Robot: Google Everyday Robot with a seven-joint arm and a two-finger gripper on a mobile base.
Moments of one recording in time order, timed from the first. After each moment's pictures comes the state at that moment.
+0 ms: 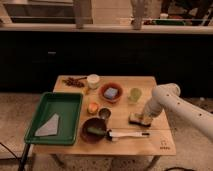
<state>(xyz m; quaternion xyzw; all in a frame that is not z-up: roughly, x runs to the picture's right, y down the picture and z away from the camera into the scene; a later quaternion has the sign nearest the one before) 0.254 0.181 0.840 -0.33 -0.05 0.14 0.93</state>
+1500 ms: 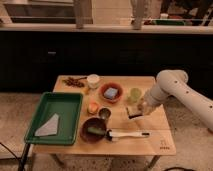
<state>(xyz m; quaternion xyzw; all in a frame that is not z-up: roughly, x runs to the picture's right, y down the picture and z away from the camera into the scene) 0.222 0.122 0.778 -0.29 -0.17 -0.09 0.94</state>
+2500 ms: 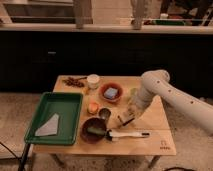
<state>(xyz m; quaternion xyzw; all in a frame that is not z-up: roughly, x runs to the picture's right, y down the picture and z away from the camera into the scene) 0.172 0.144 0.801 -0.32 -0.20 -0.21 0.90</state>
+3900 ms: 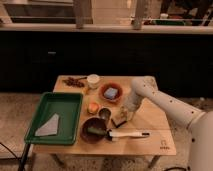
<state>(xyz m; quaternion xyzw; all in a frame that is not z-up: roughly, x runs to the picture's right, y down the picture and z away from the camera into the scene) 0.144 0.170 0.875 -0.34 -0.22 -0.20 0.89</state>
